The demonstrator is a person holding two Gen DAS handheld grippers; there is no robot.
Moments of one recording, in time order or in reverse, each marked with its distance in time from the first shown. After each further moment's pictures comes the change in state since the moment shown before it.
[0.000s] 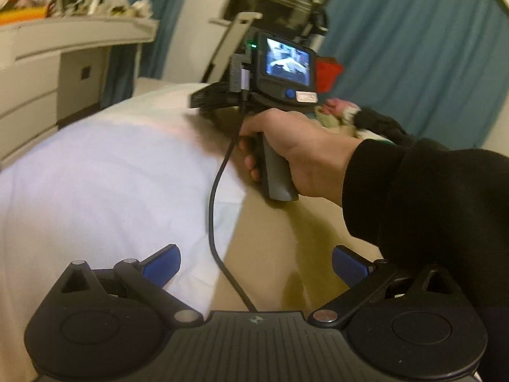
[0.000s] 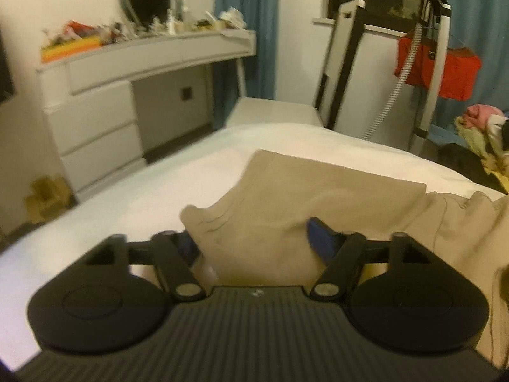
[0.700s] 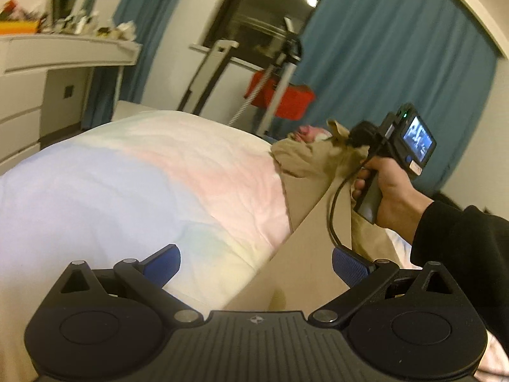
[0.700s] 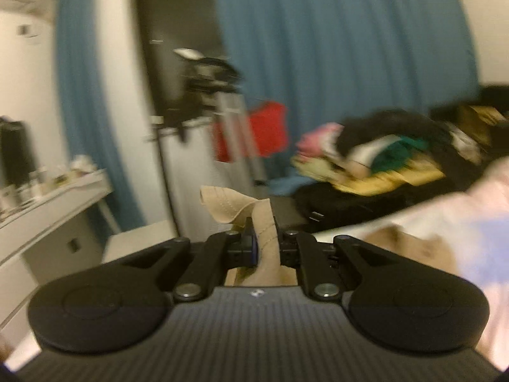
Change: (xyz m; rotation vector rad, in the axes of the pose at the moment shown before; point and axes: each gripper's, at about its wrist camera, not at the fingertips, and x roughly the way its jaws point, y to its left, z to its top) left arm -0.036 -0.026 -0.006 0.041 -0.106 -0.104; right arm -0.163 -0.239 -0.040 0.517 -0.360 -0.410
